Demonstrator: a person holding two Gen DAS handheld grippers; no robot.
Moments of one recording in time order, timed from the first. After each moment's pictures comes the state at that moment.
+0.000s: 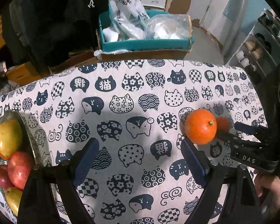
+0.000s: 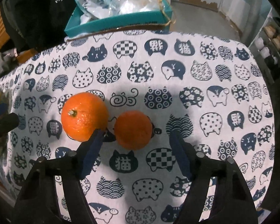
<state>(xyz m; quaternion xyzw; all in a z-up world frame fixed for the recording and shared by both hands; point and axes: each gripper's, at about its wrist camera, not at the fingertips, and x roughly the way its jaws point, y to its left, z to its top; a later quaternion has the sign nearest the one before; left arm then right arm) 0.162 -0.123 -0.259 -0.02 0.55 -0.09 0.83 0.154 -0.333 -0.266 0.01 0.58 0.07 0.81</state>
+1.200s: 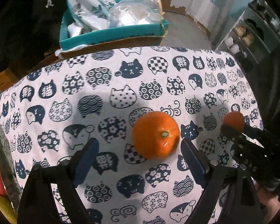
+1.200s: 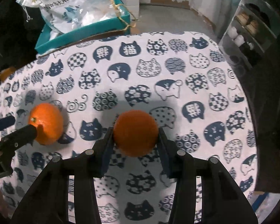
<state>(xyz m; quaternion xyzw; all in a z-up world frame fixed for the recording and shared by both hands) 0.179 -0.218 -0.280 0.00 0.57 -0.13 0.81 0.140 -0.394 -0.257 0.02 0.56 -0.03 0.83</state>
